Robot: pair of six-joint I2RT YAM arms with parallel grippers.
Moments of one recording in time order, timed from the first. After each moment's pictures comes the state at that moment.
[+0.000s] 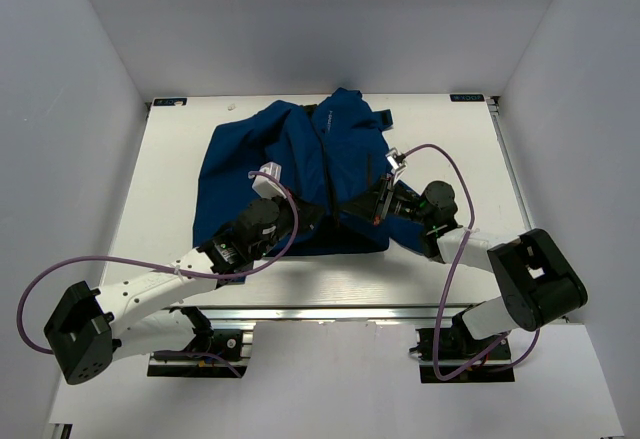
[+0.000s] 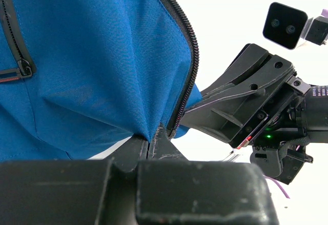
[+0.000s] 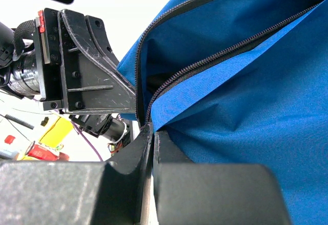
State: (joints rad) left arm -0.89 1.08 0.65 0.18 -0.25 -0.92; right arm 0.47 1.45 0.48 1.12 -0.84 0.83
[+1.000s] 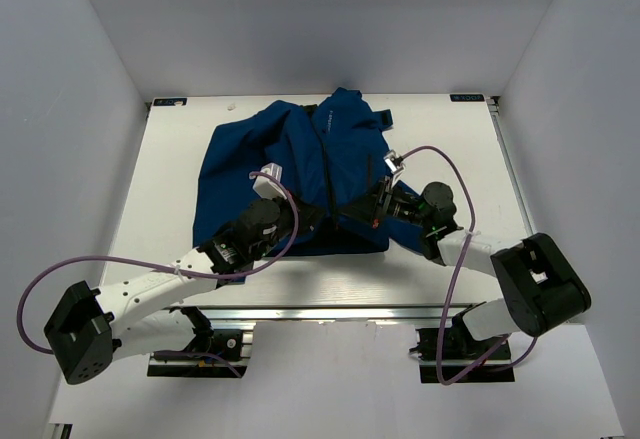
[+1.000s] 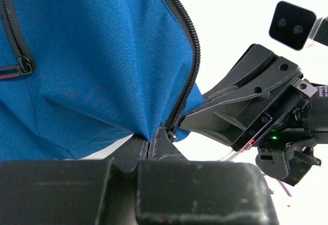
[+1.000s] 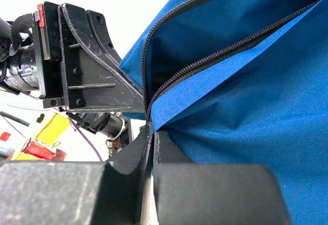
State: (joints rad) left arm -0.89 1.08 0.65 0.16 -0.24 -0.93; right arm 0.48 1.41 0.47 1.06 -0.83 0.79
